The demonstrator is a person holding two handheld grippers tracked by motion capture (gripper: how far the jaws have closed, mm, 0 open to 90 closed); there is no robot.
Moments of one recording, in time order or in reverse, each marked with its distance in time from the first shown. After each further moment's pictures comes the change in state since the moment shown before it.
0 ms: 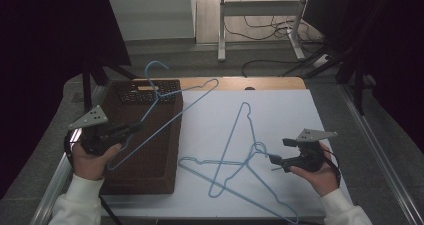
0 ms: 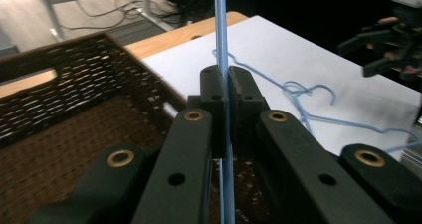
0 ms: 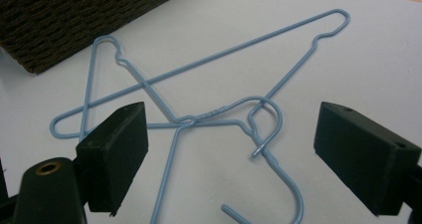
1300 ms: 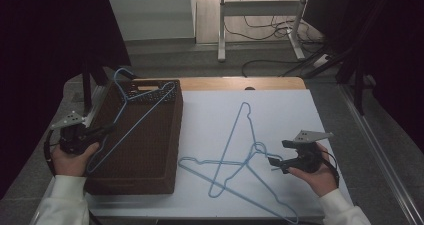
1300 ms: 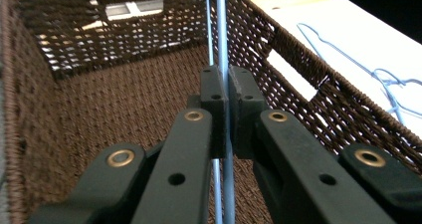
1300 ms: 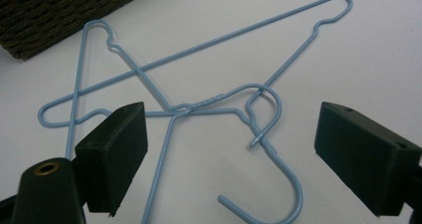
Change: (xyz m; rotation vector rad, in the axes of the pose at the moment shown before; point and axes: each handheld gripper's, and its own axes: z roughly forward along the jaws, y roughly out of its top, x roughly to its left) left arm 0.066 -0.049 -0.013 0.073 0.169 -0.149; right arm 0.001 -0.003 0.006 0.042 -0.016 -0.009
